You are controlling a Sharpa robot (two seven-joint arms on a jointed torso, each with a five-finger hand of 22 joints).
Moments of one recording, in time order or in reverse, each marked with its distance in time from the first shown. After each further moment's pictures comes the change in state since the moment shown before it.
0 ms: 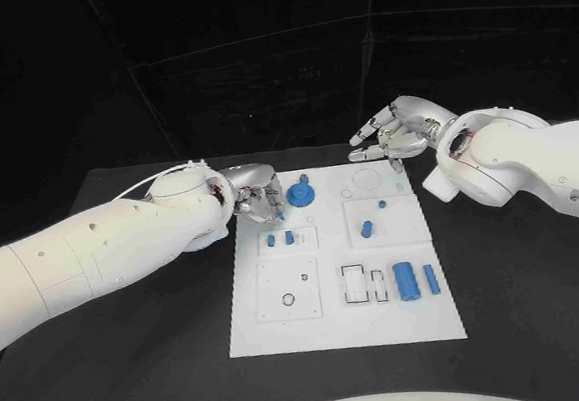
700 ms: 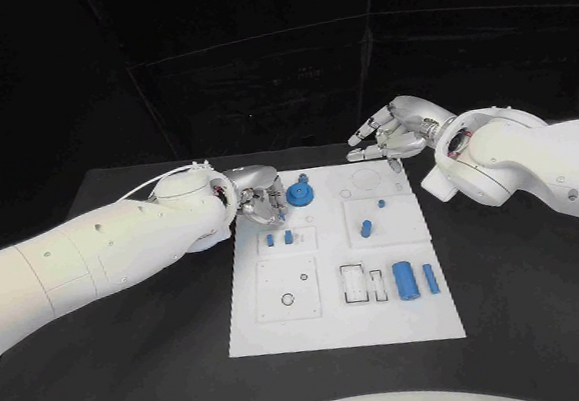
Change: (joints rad) left arm -0.007 0.017 0.000 -0.012 0.002 0.006 -0.002; left_hand 0.000 0.000 0.000 0.000 0.000 0.000 0.000 0.000 0.000 0.003 -0.004 -0.005 0.000 0.000 0.000 0.000 -0.002 0.000 0.000 0.000 0.000 0.000; right arm 0.000 0.002 0.000 0.000 0.000 0.002 0.000; right_hand 0.000 0.000 0.000 0.000 0.000 0.000 0.000 0.000 0.000 0.000 0.000 0.000 0.000 0.000 0.000 0.000 0.000 0.000 0.000 0.000 0.000 0.000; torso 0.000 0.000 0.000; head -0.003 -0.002
